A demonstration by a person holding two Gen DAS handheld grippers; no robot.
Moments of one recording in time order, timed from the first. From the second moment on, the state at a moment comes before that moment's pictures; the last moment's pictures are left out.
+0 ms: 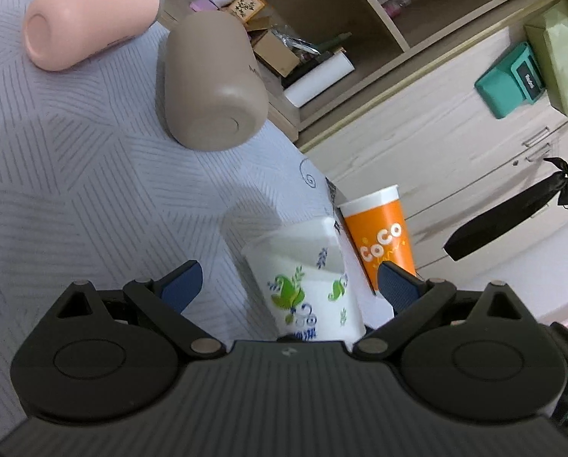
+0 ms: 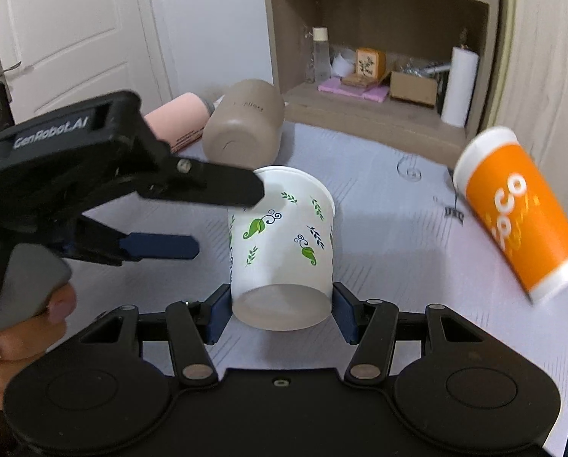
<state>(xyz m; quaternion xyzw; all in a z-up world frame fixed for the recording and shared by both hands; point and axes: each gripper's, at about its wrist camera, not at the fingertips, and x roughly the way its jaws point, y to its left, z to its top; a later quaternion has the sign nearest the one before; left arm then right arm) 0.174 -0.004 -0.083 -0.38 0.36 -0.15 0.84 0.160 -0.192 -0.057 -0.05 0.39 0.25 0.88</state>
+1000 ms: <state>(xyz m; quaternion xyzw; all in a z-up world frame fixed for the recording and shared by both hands) 0.178 -0.015 -0.090 -0.37 0.38 -0.18 0.83 0.186 -0.187 -0.045 -0.07 0.43 0.30 0.85</state>
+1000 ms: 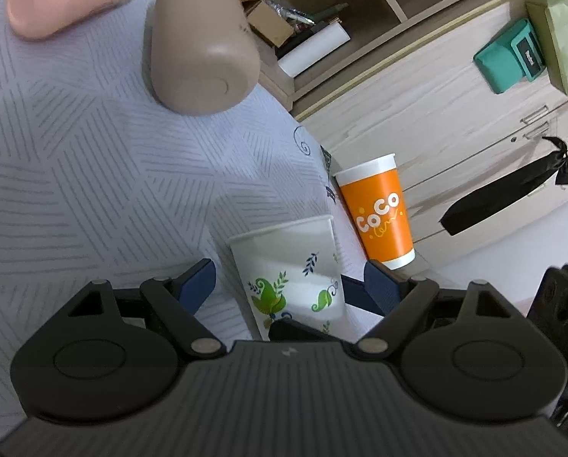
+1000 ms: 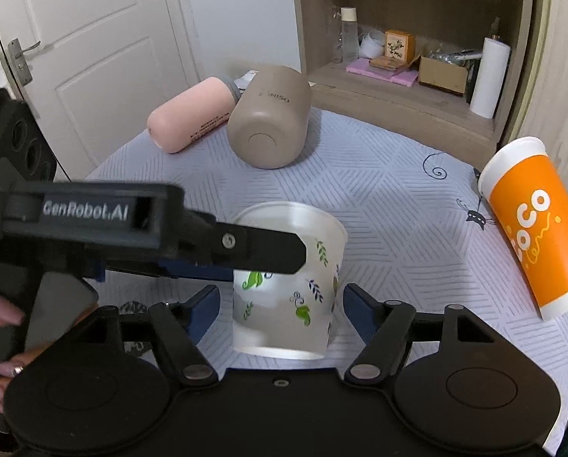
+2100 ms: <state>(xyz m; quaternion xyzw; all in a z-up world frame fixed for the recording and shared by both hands) 0.120 -0.077 -0.047 -0.10 0.27 -0.20 0.94 0.130 -0.210 -0.061 -0.09 0.28 0.28 0.91</state>
